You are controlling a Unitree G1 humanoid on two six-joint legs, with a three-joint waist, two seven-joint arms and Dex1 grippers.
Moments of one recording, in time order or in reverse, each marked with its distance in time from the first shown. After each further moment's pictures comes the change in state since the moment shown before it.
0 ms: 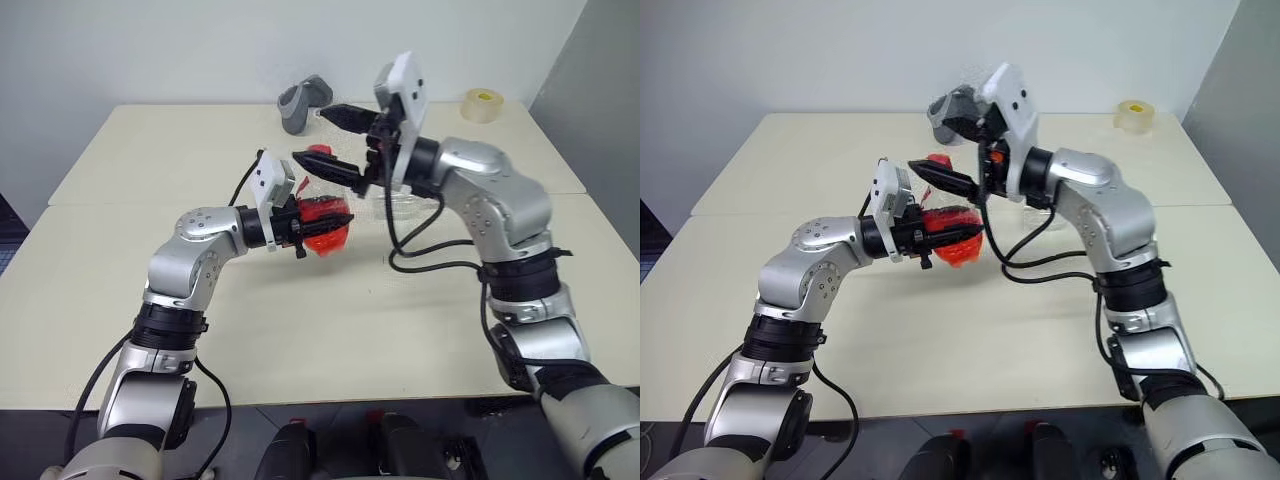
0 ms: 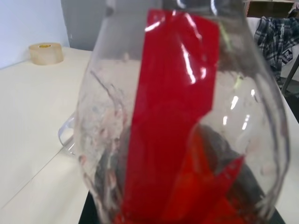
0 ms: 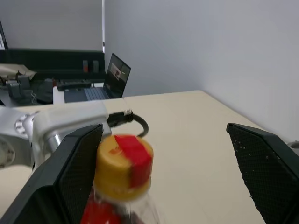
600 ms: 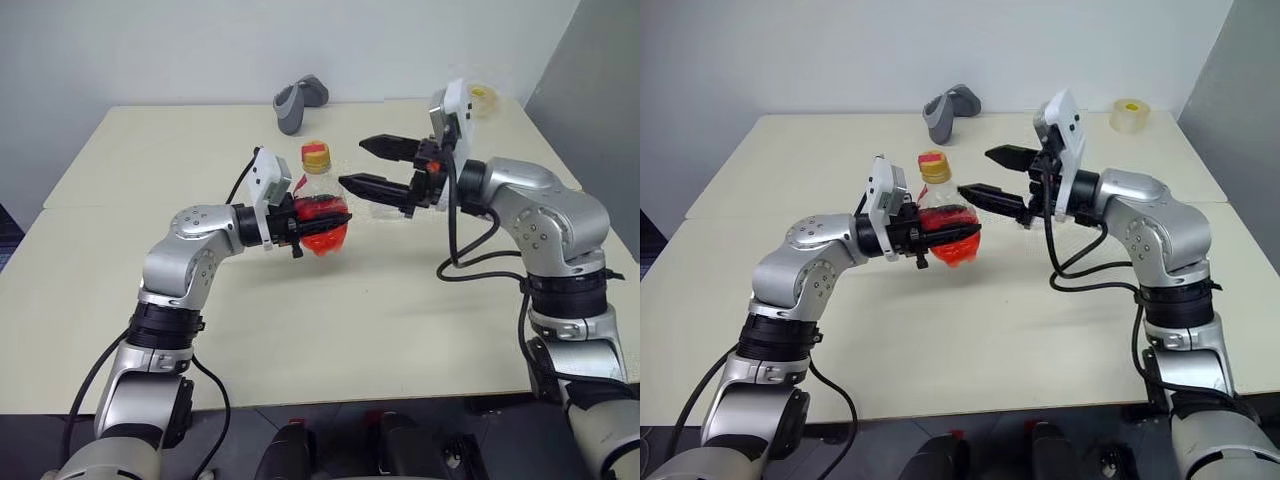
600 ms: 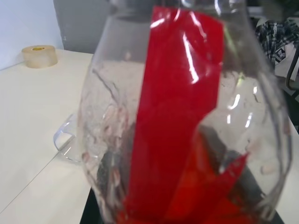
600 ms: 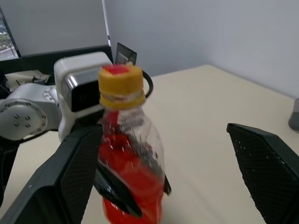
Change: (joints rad) left arm -0.004 0.008 0.012 -0.011 -0.005 -0.006 -0.026; right arm 0.049 -0.023 -0.071 -0.065 0.126 0.153 0.034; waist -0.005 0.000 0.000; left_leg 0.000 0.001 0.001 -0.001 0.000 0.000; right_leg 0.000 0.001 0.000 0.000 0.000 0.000
